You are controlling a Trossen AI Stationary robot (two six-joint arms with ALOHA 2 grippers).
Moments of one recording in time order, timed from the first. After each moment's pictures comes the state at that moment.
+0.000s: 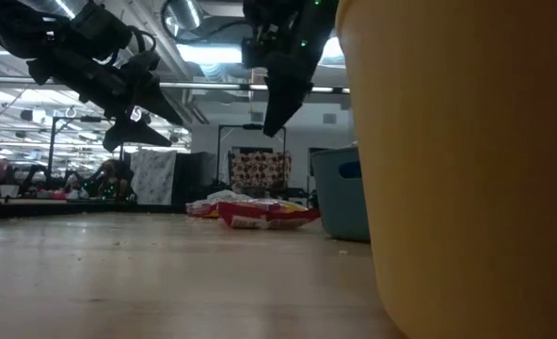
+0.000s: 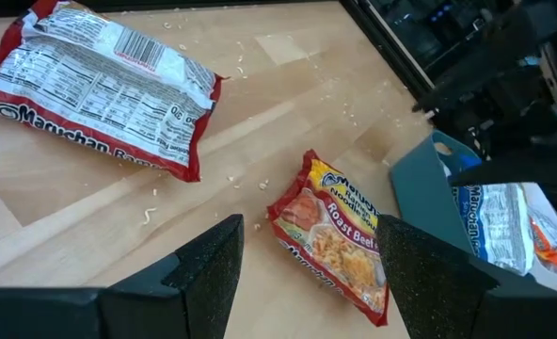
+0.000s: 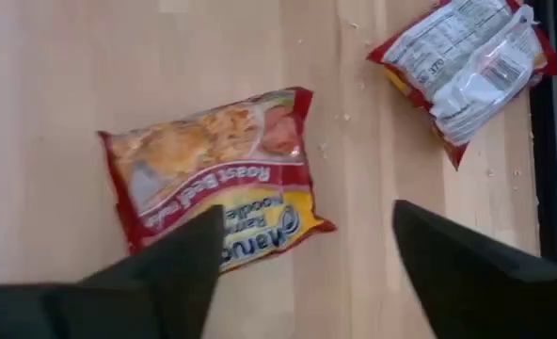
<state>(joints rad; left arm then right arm) 0.62 0.80 0.36 -0.04 0.27 -0.59 -0.15 2.06 1.86 -0.92 0.12 -0.17</state>
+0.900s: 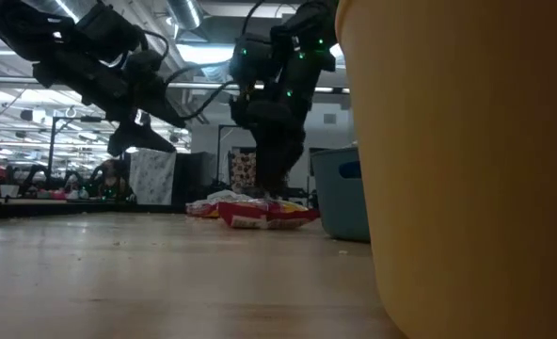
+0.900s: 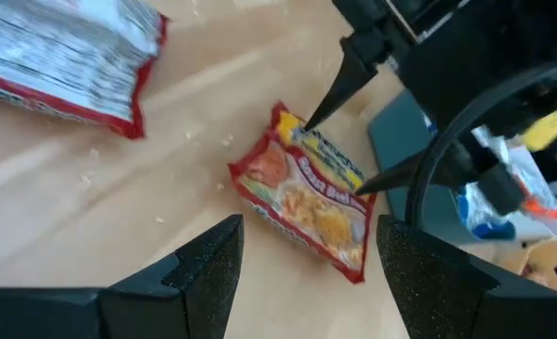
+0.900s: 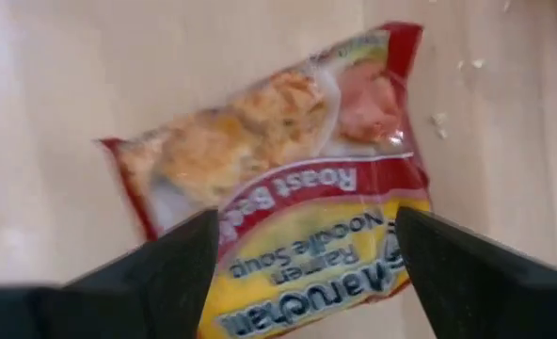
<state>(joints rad) 0.50 0.87 0.36 -0.01 0.28 -0.61 -0.18 2.21 1.82 -0.85 -0.10 0.00</state>
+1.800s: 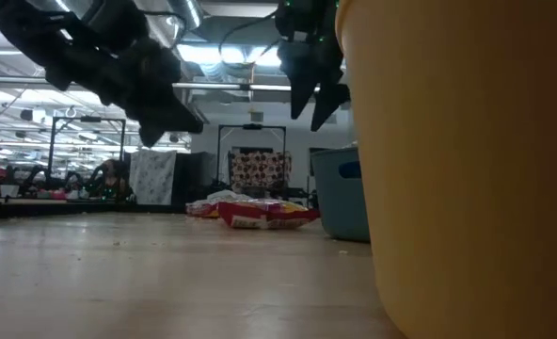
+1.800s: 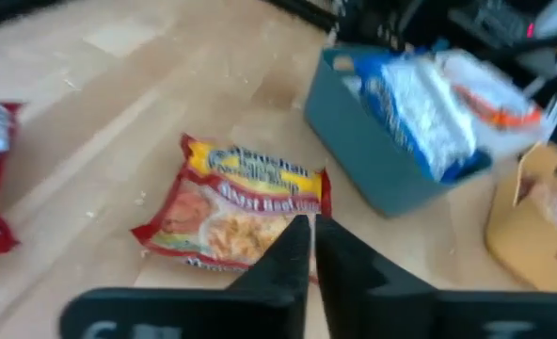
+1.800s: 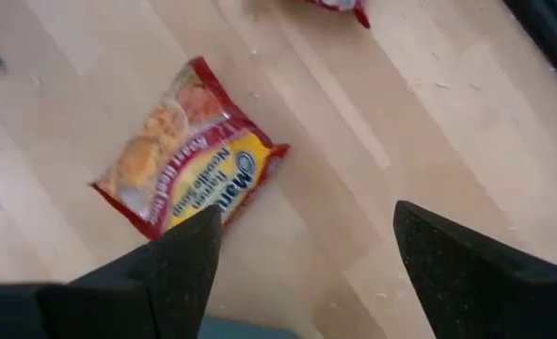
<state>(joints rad) 0.29 1.03 0.36 0.25 0.20 -0.34 -0.30 1.96 1.88 -1.11 -0.03 0.31</state>
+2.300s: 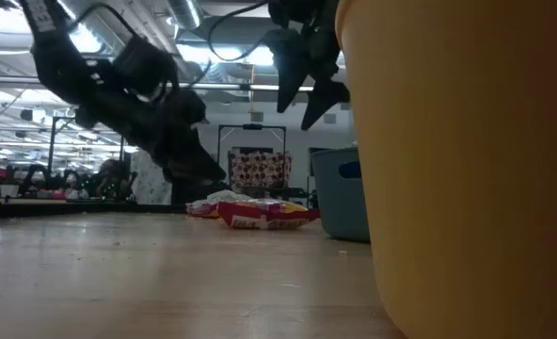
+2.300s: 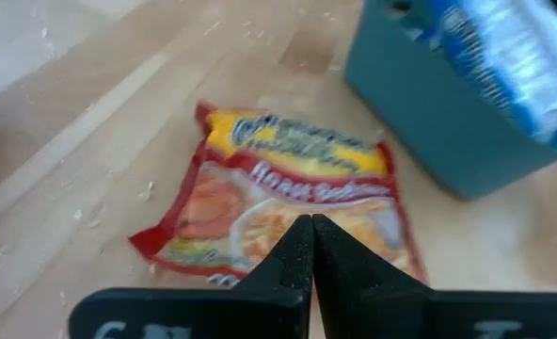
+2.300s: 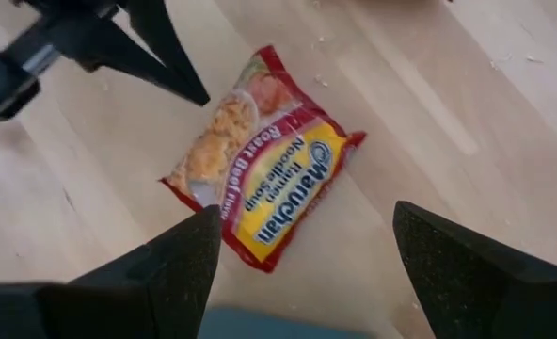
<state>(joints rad) 0.30 1.47 0.36 0.64 0.18 -0.26 -0.22 1.94 1.80 -1.00 -0.06 0.47</state>
